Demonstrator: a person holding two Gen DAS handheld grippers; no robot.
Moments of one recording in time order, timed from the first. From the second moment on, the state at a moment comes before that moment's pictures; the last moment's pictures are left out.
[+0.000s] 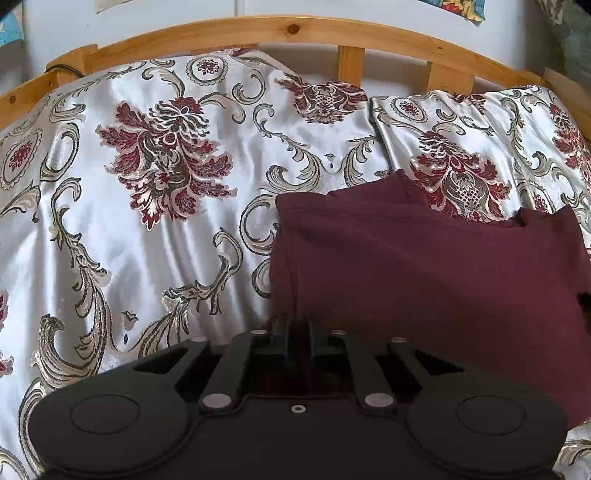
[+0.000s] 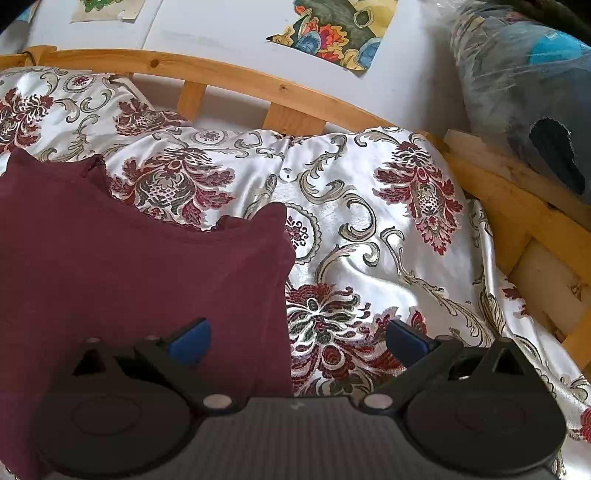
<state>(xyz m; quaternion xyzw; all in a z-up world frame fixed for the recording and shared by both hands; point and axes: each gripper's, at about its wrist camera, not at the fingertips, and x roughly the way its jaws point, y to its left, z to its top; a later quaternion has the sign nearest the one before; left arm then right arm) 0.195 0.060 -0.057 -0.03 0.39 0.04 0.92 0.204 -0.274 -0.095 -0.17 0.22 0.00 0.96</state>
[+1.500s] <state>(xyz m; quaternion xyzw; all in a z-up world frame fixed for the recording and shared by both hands) 0.141 0.086 -0.109 -0.12 0.35 -0.01 0.93 0.146 -0.167 -0.115 -0.15 0.23 0.09 0.96</state>
